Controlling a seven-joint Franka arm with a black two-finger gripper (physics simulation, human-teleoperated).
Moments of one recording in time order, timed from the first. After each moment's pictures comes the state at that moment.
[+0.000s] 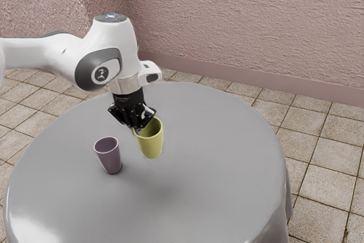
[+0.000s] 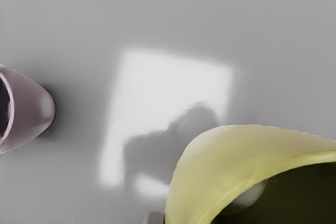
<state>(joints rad) 0.00 -0.09 -0.19 -2.12 0.04 2.05 -0.40</state>
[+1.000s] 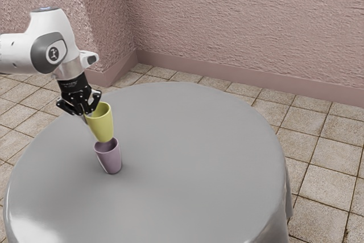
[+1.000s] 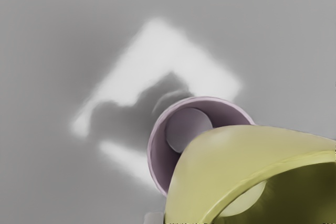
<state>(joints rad) 0.34 -0.07 -0.15 -2.10 -0.07 2.01 -0.43</state>
